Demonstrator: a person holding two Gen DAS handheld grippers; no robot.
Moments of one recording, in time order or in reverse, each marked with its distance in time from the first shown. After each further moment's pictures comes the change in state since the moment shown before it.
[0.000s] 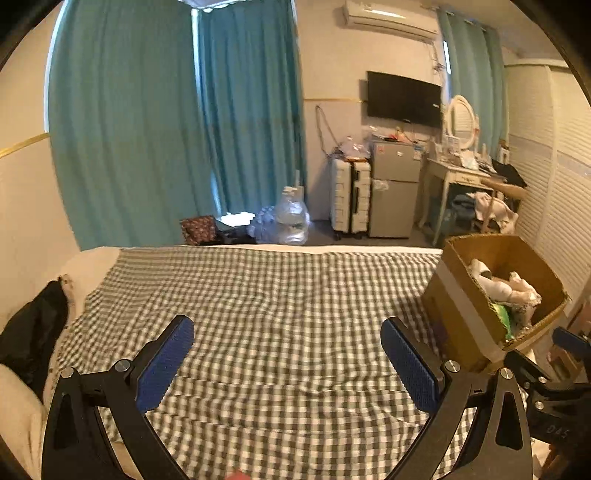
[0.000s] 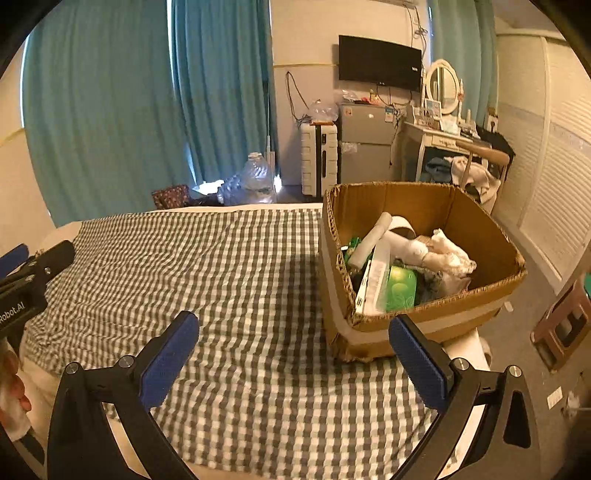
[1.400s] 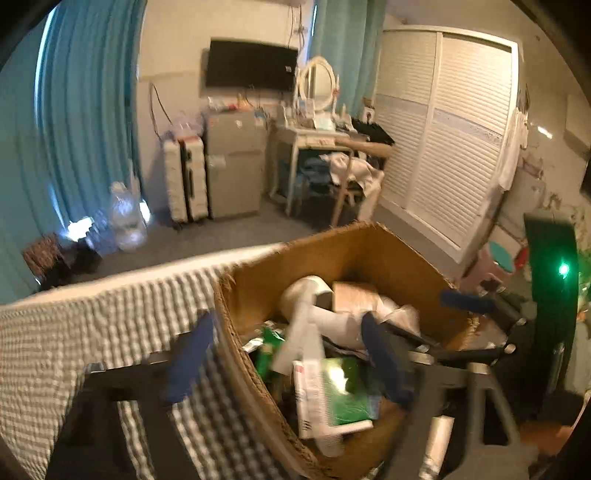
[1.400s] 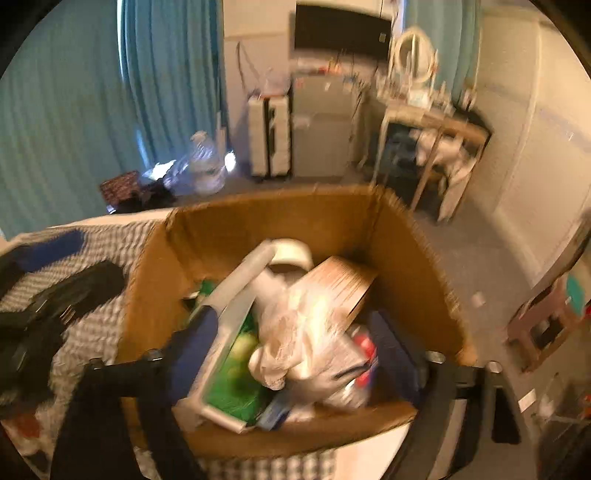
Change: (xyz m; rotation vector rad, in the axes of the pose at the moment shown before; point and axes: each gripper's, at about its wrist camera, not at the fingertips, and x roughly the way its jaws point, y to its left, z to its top) left arm 0.103 -0.232 0.079 0.201 0.081 -0.538; right arm 0.103 -0.172 0.084 0.008 0.098 -0.130
